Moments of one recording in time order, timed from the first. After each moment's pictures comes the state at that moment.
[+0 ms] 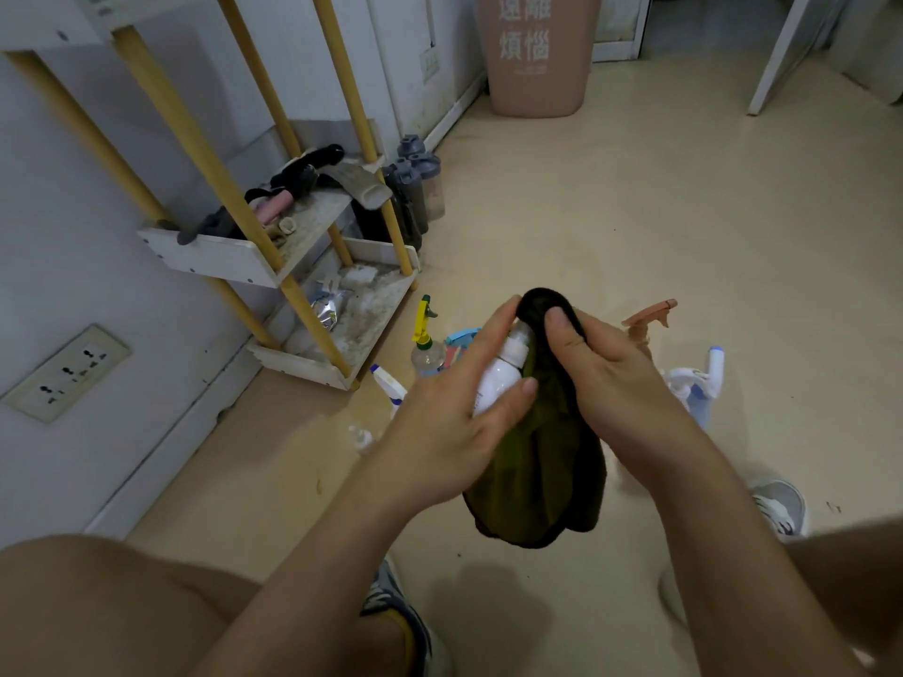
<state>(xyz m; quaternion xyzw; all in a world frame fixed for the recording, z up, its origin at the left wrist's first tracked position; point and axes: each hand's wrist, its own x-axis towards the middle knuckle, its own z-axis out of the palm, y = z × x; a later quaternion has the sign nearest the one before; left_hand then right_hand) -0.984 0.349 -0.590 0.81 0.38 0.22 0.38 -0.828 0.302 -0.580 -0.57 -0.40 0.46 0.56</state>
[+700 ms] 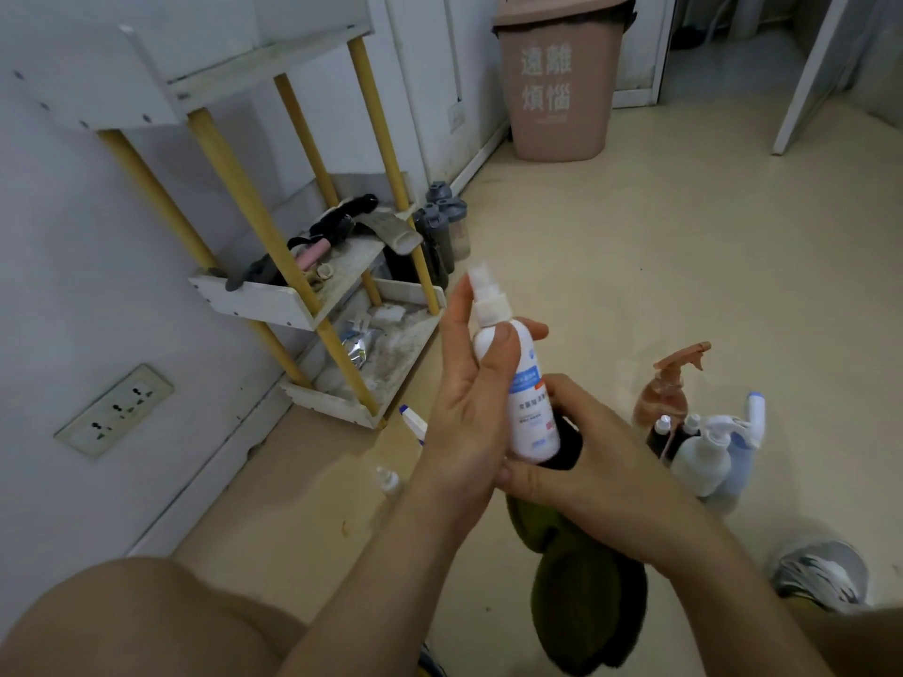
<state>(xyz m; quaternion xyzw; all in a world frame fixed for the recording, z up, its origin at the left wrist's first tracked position) -0.959 0.356 -0.554 0.60 0.33 0.47 0.56 -0.850 0.297 -0.578 -0.53 -0.55 0.45 0.47</state>
